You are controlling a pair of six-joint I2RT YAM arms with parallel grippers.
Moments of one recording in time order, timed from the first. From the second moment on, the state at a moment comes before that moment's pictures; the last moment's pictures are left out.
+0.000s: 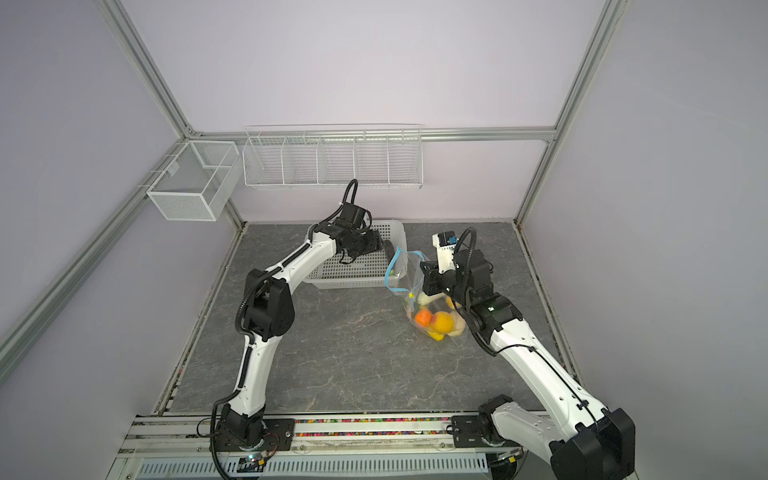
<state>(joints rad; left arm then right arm) -0.55 2.34 2.15 -0.68 0.16 -0.60 0.43 1.08 0.94 -0.24 -0.17 0.25</state>
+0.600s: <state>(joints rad) -0.59 2.59 2.44 -0.74 0.13 -0.60 0.42 1.08 0.94 -0.24 -0.17 0.25</state>
